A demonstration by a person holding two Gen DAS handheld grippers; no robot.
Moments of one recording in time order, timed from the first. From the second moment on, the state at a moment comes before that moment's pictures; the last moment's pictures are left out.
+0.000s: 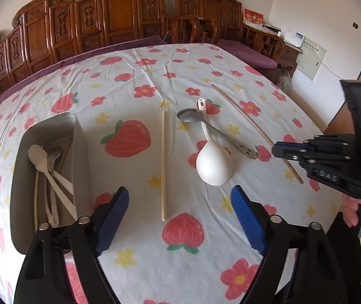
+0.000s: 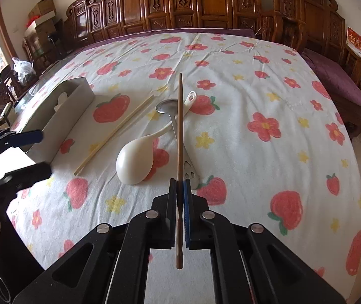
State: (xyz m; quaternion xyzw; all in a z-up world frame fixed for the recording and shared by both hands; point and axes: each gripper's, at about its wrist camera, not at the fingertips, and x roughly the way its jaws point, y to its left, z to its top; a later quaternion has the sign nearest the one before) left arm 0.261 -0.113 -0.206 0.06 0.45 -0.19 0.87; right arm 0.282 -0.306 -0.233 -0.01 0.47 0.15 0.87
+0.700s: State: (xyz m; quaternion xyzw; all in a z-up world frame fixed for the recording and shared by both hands) left arm 0.331 -0.140 -0.251 0.10 0.51 -0.14 0.84; right arm 0.280 -0.331 -0.213 0.01 0.45 0.17 0.87
